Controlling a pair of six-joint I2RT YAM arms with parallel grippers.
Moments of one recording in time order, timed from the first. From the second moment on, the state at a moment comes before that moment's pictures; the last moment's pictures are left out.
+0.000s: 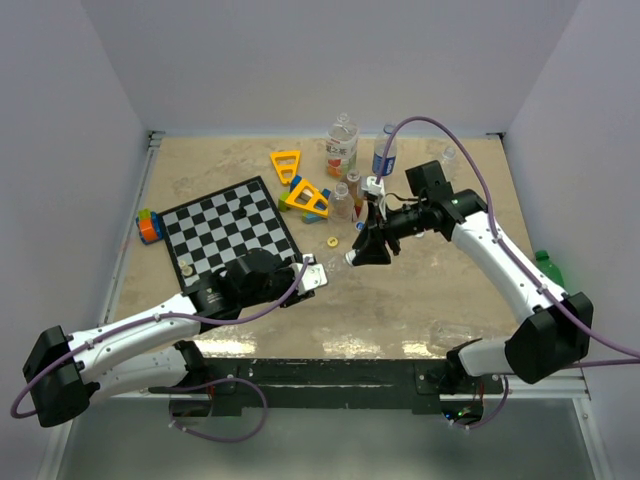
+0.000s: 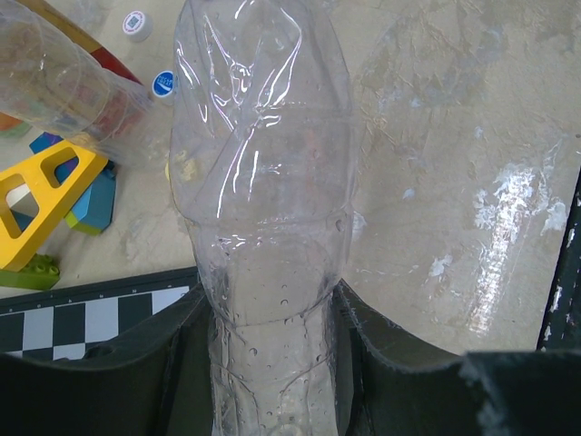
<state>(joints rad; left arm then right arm) -0.94 0.98 0.63 -0.14 0.09 0.38 0.40 1.37 1.25 -0.85 -1.03 -0.52</state>
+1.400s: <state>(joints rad) -0.95 0.97 0.63 -0.06 0.20 0.40 0.46 1.08 1.15 -1.00 -0.93 -1.68</state>
